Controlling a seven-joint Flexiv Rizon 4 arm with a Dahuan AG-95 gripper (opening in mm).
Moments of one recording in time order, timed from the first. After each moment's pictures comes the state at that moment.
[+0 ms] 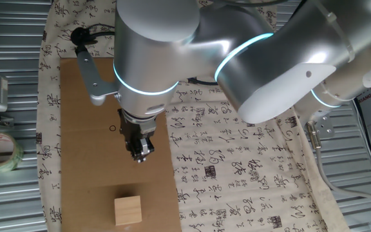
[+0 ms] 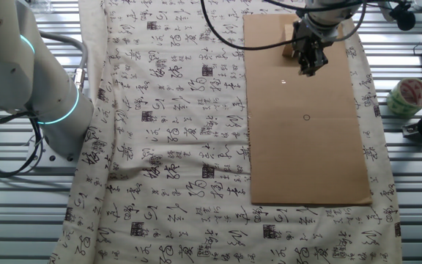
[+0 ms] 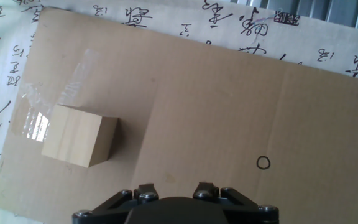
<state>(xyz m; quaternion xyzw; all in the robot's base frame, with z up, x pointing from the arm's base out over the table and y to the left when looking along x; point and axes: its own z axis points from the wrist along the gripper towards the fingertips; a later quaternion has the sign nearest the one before) 0.573 0.120 0.122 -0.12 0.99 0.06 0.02</state>
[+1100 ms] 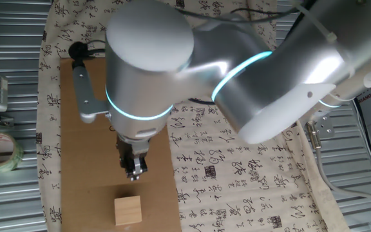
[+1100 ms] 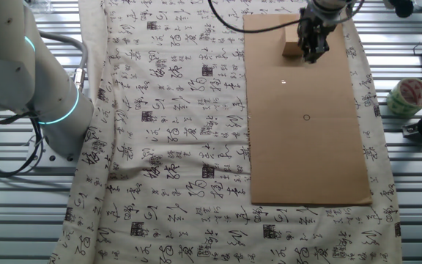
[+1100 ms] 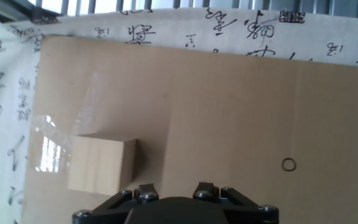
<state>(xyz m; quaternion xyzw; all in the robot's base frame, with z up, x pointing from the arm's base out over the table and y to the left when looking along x) 0.585 0.160 0.123 -0.06 1.00 0.06 0.01</state>
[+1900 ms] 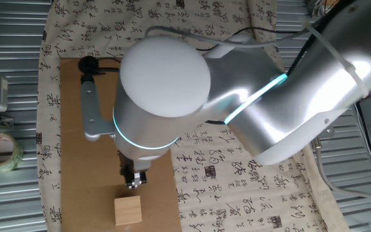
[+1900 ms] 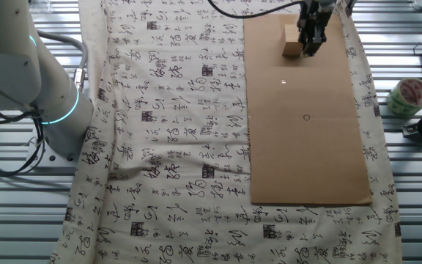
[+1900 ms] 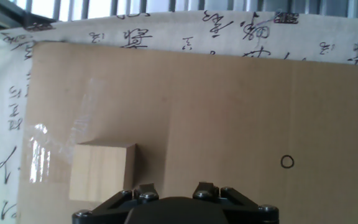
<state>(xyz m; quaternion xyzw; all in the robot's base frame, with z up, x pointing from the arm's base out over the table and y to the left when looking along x) 0.587 0.171 0.123 -0.02 1.00 0.02 0.02</state>
